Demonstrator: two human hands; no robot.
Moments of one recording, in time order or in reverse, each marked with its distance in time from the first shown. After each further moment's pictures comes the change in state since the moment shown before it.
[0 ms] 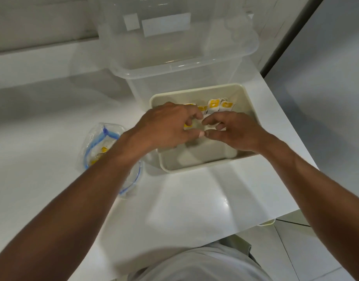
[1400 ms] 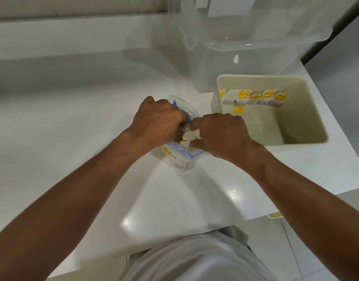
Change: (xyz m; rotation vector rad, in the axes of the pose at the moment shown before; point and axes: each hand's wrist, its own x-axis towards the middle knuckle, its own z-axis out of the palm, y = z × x) left_hand -0.123 -0.133 0.009 0.408 0.167 0.019; right_hand -0.005 -0.184 0.134 -0.715 0.026 -0.083
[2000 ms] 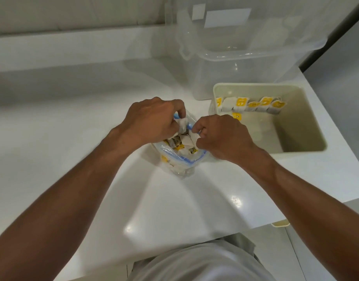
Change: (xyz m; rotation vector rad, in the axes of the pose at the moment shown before) left_hand 0.009 -0.009 -0.028 -0.241 -0.057 -0.143; right_hand 0.001 0.014 -0.014 0.397 -0.040 0.206
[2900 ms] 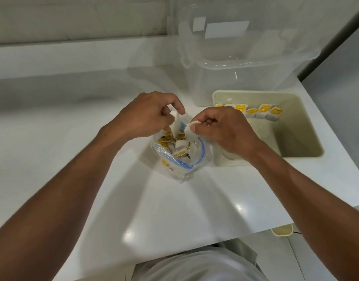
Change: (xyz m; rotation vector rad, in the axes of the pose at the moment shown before) left_hand -0.011 -0.004 -0.028 -0.516 -0.024 -0.110; right_hand 0.003 0.011 -0.015 0.480 0.127 -0.192
